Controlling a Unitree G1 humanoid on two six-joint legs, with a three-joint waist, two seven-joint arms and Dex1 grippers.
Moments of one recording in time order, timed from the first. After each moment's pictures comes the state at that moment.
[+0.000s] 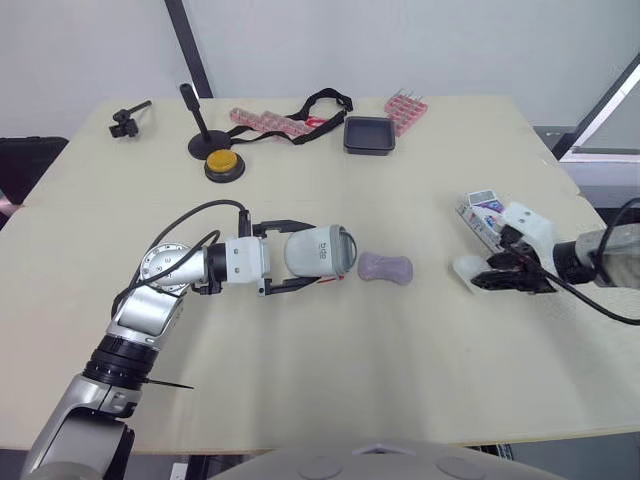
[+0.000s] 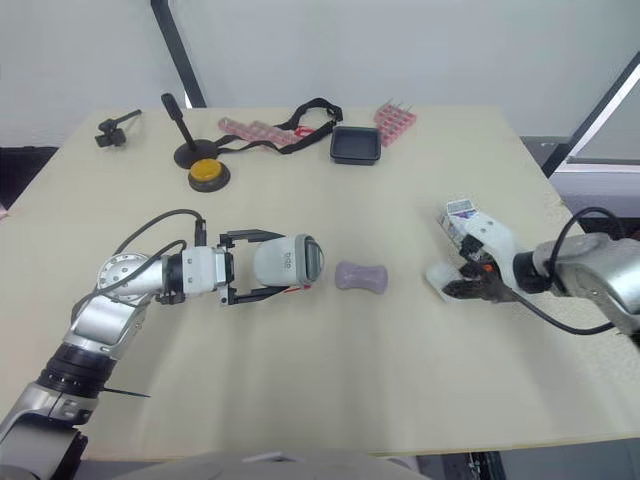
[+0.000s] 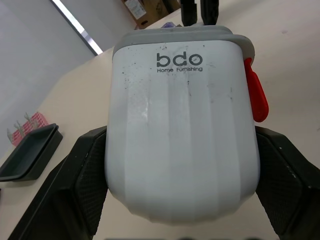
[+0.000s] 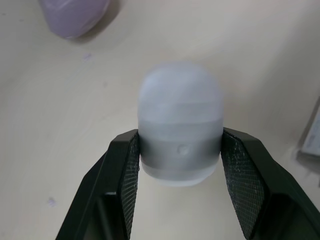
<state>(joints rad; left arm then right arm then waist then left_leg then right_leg) -0.30 0.56 -0.18 -0.01 -0.23 -0.36 -1.08 -0.45 -1.16 0.31 -0.13 0.68 0.95 0.80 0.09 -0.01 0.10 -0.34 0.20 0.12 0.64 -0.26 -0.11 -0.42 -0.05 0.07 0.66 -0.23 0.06</state>
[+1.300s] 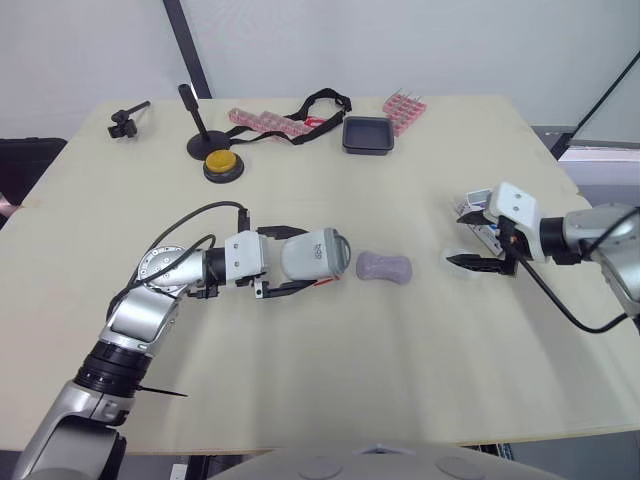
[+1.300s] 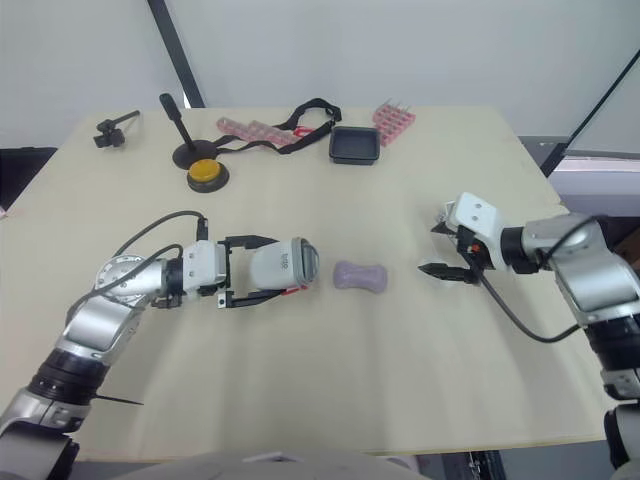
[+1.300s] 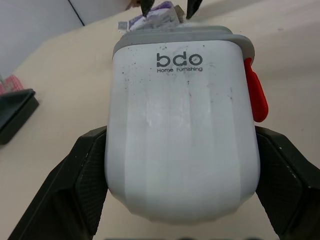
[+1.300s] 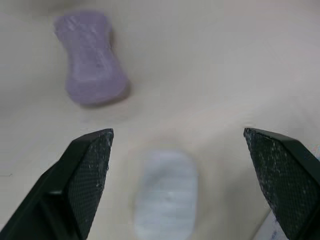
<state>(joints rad) -0.28 0.61 -0.18 -0.06 -0.28 -0.12 -1.11 -0.32 -0.89 0.03 -0.02 0.35 0.34 1.14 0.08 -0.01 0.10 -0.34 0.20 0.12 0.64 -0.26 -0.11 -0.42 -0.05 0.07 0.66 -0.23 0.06</state>
